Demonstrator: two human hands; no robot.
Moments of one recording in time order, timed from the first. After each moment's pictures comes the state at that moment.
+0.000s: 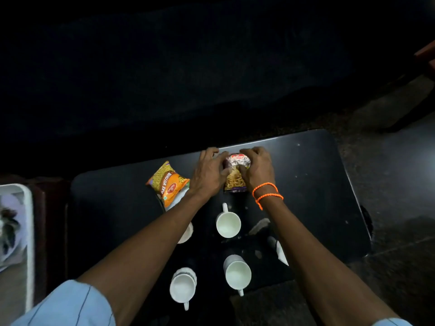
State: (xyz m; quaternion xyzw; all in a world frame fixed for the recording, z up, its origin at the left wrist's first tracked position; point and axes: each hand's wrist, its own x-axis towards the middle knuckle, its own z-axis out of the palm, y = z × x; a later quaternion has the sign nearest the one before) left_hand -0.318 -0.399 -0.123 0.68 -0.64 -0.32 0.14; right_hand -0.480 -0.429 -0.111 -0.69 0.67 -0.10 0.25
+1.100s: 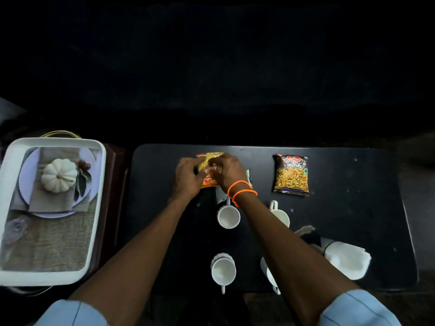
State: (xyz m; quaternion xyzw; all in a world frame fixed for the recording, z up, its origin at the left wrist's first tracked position) left_hand -0.143 -0.293 -0.141 0.81 -0.40 -0.36 0.23; right_hand -0.275 -0.366 -0.119 -0.79 0.51 -0.01 0.34
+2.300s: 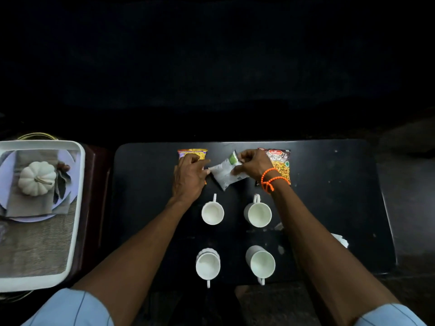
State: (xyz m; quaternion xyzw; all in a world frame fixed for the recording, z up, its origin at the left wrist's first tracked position) left_hand -0.195 -0.301 -0.131 0.79 -0.52 -0.27 0.20; right_hand -0.377 -0.414 -0.097 -0.56 0.64 -0.04 0.53
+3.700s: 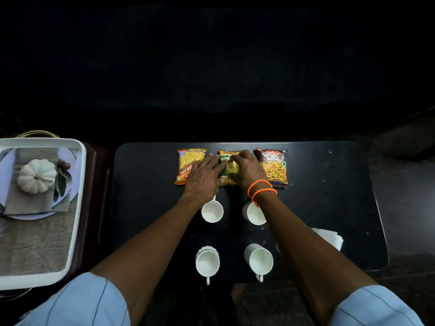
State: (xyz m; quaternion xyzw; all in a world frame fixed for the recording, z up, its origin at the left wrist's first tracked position) left_hand -0.220 -0.309 -0.130 0.67 -0.70 -0.23 -0.01; right_hand -0.372 -0.381 -0.105 -0.81 0.53 0.03 0.25
